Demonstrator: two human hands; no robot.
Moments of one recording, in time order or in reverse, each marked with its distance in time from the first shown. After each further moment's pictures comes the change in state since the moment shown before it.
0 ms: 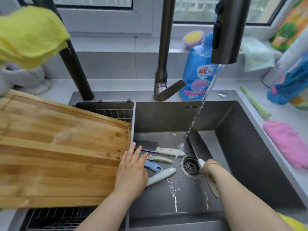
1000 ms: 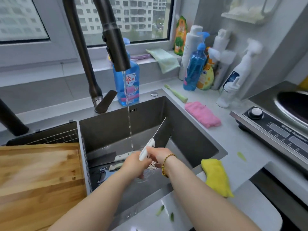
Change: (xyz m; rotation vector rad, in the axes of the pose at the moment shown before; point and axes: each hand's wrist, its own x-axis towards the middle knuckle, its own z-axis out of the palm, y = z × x) left_hand 0.010 0.112 -0.033 -0.843 -0.562 -0.053; right_hand -0.130 0.015 0.002 1.146 0.027 -0.158
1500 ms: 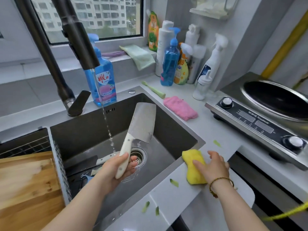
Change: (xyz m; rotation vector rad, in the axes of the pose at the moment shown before) left_hand -0.012 -0.002 0.000 -0.986 -0.228 -0.178; right_hand -0.073 0.086 -0.130 -0.368 0.693 0.005
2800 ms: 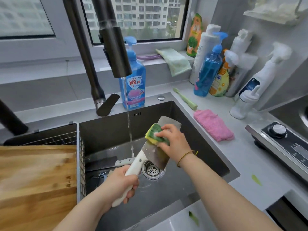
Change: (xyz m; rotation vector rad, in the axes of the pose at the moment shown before) left_hand -0.009 0.017 -0.017 0.577 0.107 0.052; right_hand 0.045 -0.157 0.072 -0.046 -0.174 -1.052
